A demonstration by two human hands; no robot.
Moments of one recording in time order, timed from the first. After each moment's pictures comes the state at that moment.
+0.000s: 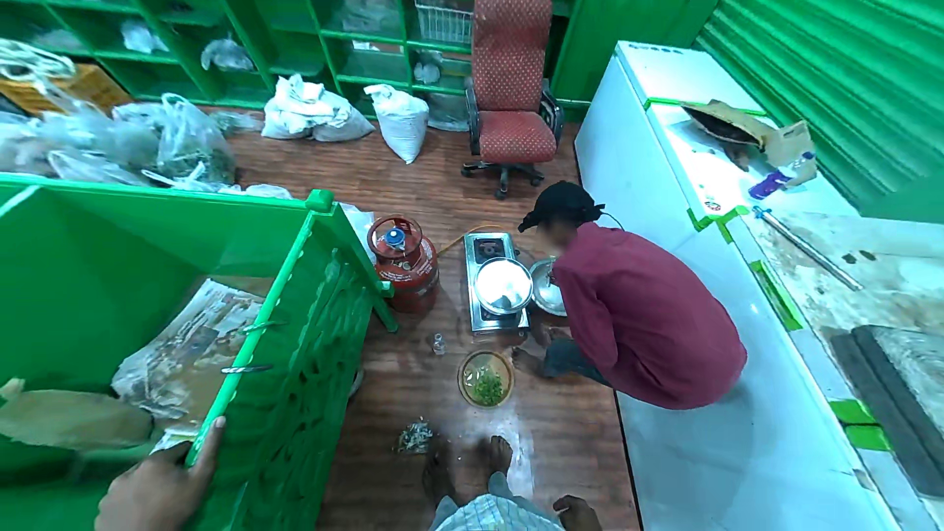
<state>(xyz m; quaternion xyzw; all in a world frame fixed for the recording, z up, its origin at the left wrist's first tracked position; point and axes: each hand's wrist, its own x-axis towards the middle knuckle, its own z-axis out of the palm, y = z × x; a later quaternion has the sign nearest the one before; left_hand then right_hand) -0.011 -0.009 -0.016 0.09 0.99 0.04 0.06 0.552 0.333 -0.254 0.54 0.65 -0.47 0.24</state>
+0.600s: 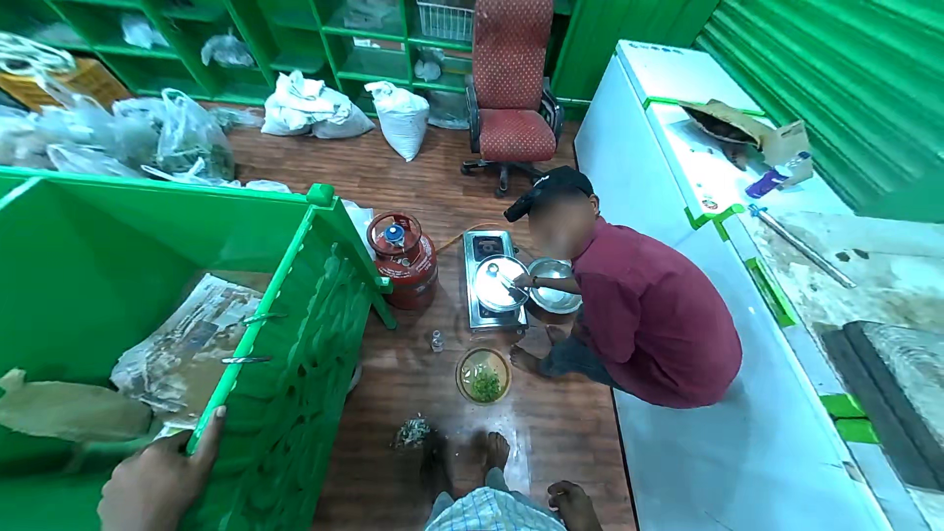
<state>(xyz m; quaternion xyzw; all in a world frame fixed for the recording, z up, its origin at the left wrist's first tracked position) -0.008 -0.007 -0.015 0.11 0.99 0.05 0.04 0.546 0.336 -0.256 0.58 0.60 -0.52 0.16</state>
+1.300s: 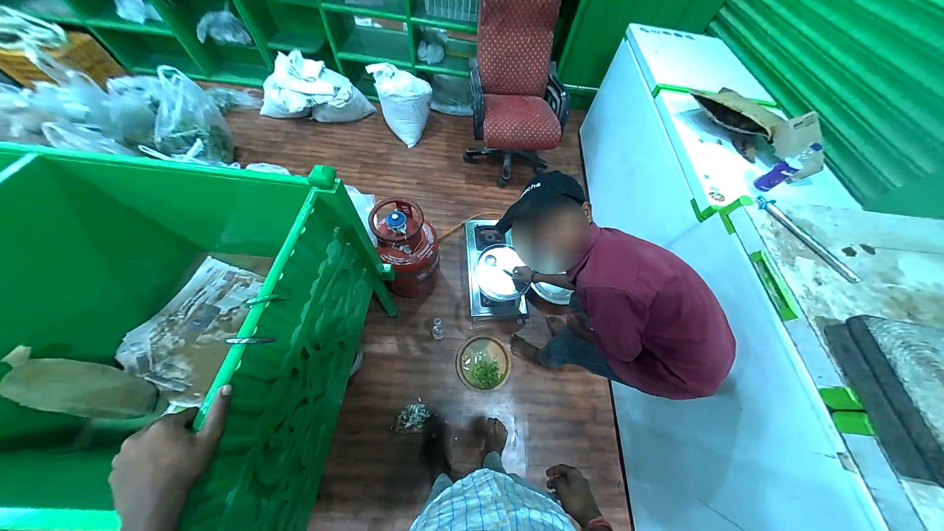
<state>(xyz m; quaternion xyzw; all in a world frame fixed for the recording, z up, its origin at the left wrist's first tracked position) 0.000 0.001 -0.006 0.10 0.99 0.05 0.03 0.545 0.340 -0.260 0.59 0.59 -0.53 0.16</state>
